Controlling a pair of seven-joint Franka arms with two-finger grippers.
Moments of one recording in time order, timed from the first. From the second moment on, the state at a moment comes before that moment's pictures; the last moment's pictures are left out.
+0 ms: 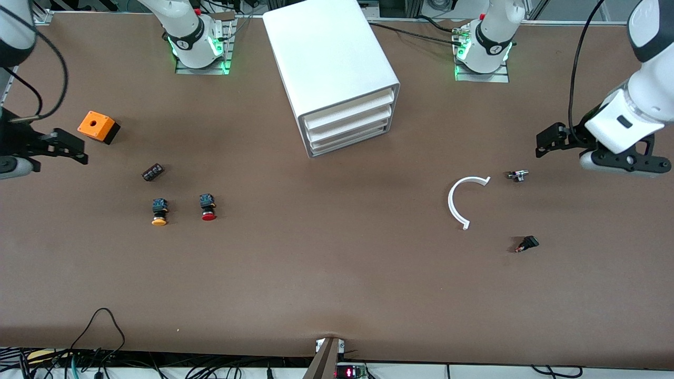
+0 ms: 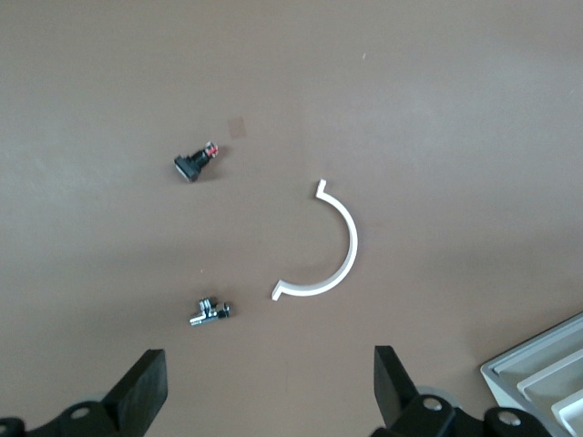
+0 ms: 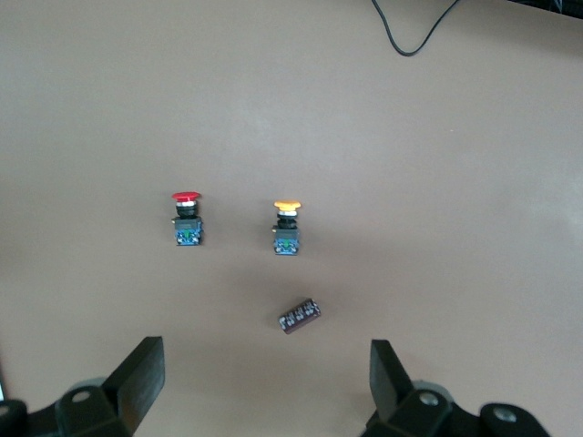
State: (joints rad) left arm -0.06 0.04 -0.02 -1.66 -0.04 1.73 0.02; right arm 0.06 0.16 -0.12 -1.50 0.00 1.67 -0.26
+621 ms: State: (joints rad) left arm -0.02 -0.01 -0.01 -1.66 -0.04 1.69 0.02; right arm 0.05 0.16 -0.10 -1.42 0.00 1.56 -0.36
